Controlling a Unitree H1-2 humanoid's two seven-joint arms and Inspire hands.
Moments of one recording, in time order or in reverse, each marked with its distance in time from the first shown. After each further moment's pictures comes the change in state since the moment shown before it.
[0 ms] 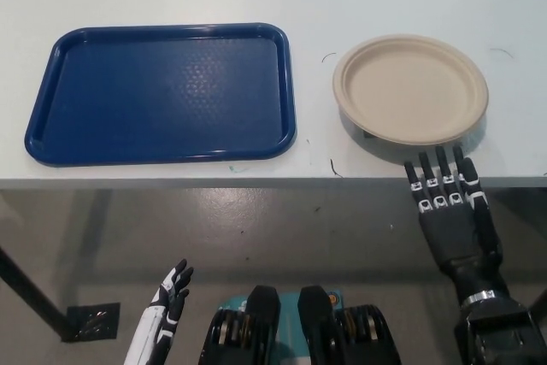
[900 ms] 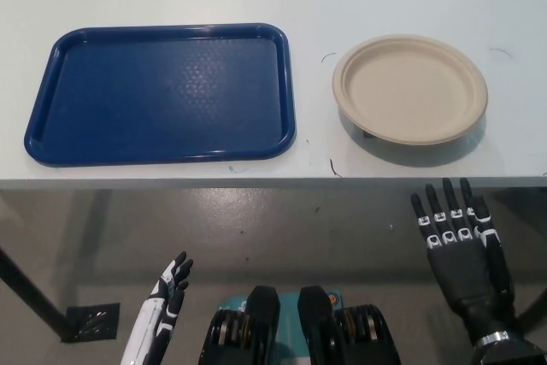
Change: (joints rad) left_arm -0.019 0.006 0.002 0.000 0.004 -0.003 -0.001; right_arm 0.132 0.006 0.022 -0.127 0.053 0.045 -0.036
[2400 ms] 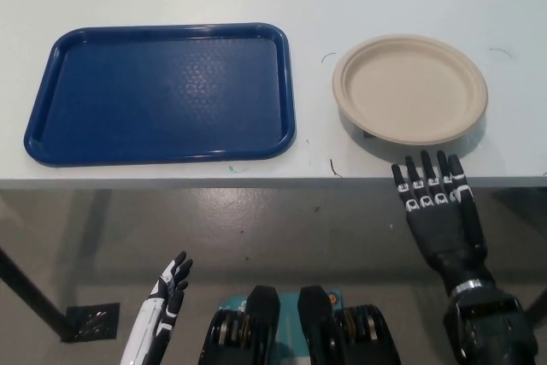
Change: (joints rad) left_arm 0.000 0.001 0.000 0.001 -0.001 0.000 0.000; right_arm -0.196 -0.006 -0.035 0.229 -0.015 -0.052 -0.020
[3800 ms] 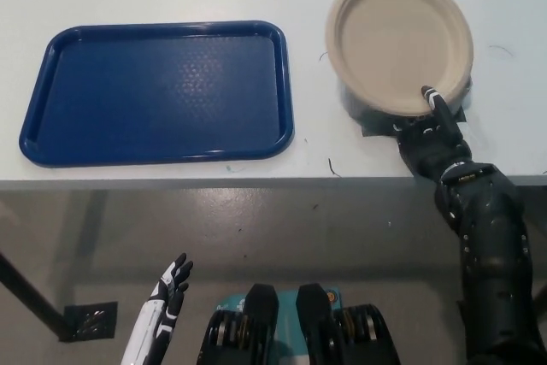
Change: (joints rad) left_arm 0.002 0.000 -0.003 0.000 -0.005 -0.001 0.000; right_arm -0.472 -0.131 -0.135 0.516 -0.208 0.002 -0.274
